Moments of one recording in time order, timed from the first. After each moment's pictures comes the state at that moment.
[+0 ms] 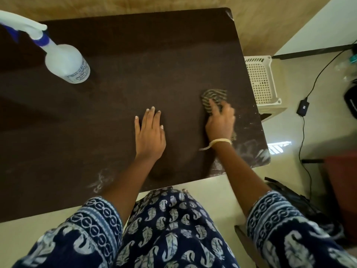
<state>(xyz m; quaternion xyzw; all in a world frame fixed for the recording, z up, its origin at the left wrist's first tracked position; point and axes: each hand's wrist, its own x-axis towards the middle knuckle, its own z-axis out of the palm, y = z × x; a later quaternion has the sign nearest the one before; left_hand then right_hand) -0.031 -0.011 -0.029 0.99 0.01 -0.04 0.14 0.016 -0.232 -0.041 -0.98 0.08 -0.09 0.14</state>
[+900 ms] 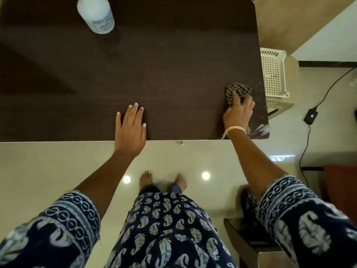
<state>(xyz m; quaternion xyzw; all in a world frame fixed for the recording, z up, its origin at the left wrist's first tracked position) -0.181 0.034 -0.025 0.99 0.06 -0.04 0.08 -0.058 -0.273 -0.030 -0.98 0.13 -0.04 0.15</state>
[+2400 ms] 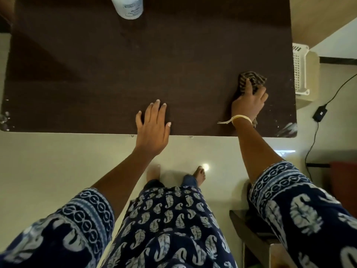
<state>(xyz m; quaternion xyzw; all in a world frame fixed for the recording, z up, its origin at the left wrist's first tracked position) -0.192 0.064 -0.028 0.99 0.05 -0.08 0.12 -0.049 -0.191 -0.027 -0.97 0.20 -0.02 0.11</state>
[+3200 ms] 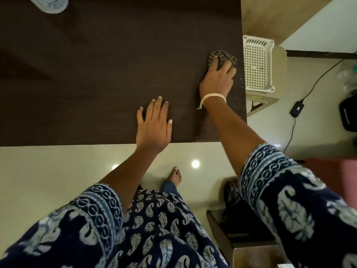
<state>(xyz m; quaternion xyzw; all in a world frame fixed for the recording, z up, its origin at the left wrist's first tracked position) -0.126 -0.117 -0.040 0.99 0.03 -0.06 0.08 0.039 -0.268 -0.022 -1.00 0.09 0.00 0.00</state>
